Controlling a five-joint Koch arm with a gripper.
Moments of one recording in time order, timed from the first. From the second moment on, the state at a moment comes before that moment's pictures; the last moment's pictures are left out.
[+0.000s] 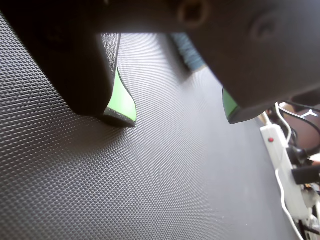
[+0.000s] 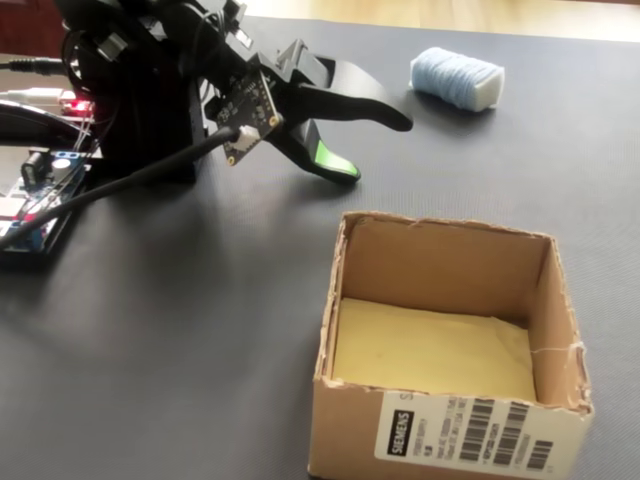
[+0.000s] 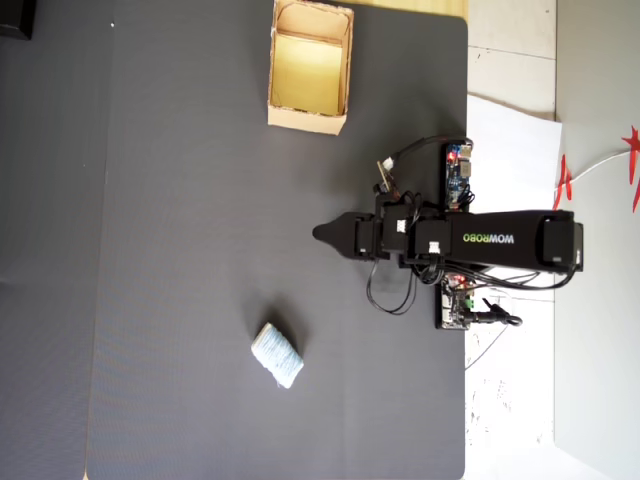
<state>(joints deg) 3.8 130.6 176.5 -3.8 92.5</state>
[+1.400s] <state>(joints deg) -31.2 130.6 176.1 -4.9 92.0</state>
